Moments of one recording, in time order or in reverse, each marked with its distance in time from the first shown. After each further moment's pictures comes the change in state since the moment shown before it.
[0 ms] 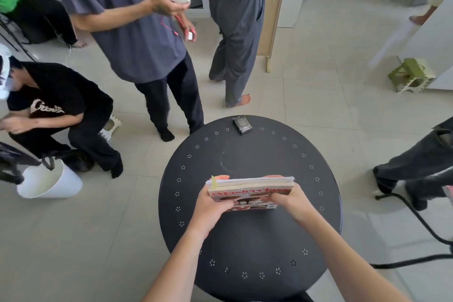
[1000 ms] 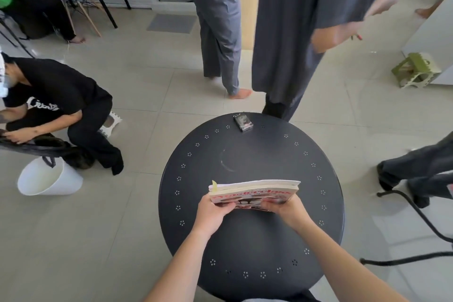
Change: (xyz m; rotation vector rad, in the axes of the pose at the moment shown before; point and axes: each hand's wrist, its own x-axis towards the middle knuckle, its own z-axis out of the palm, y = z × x) left_hand 0.021 -0.045 0.001 0.154 0.049 -0.043; right_hand 0.005 0.050 0.004 -0.207 0.109 0.197
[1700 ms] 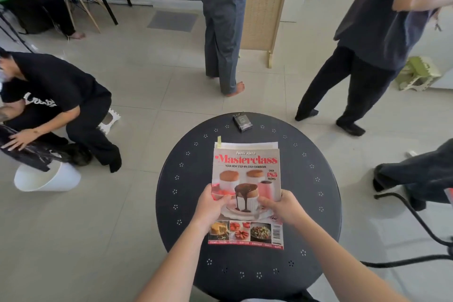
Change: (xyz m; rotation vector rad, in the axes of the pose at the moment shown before) left_hand 0.012 0.013 0.004 -0.046 0.030 -0.135; right_hand -0.006 -0.035 -0.001 -0.127 -0.059 0.125
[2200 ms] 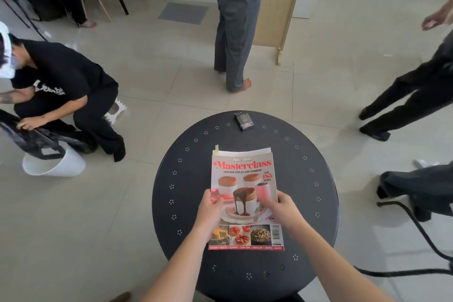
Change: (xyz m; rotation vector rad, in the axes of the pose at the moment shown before) left_hand -0.004 -0.015 0.029 0.013 0.098 -0.121; right_hand 0.003 0.005 -0.011 0.055 -0.034 0.077
